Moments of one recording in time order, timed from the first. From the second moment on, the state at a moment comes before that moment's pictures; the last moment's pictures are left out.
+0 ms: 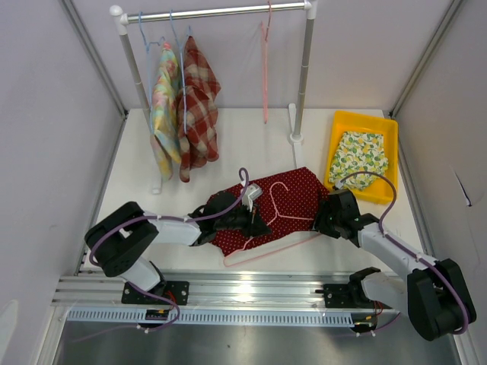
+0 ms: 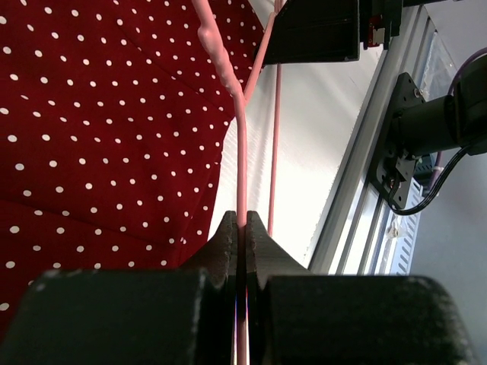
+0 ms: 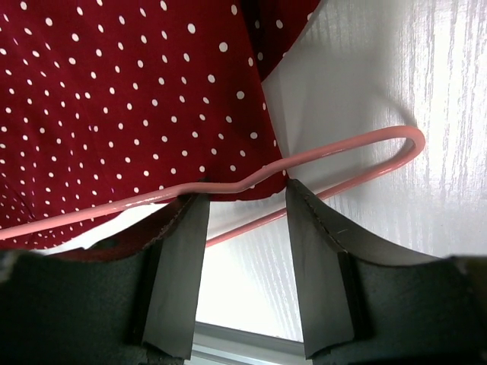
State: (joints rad) left arm -0.84 1.55 0.53 0.59 0.44 -0.50; right arm 0.36 1.09 0.46 -0.33 -0.01 0.65
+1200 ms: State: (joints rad) left arm -0.75 1.60 0.53 0.67 0.48 -0.50; right arm 0.38 1.07 0.77 -0.57 0.02 0.66
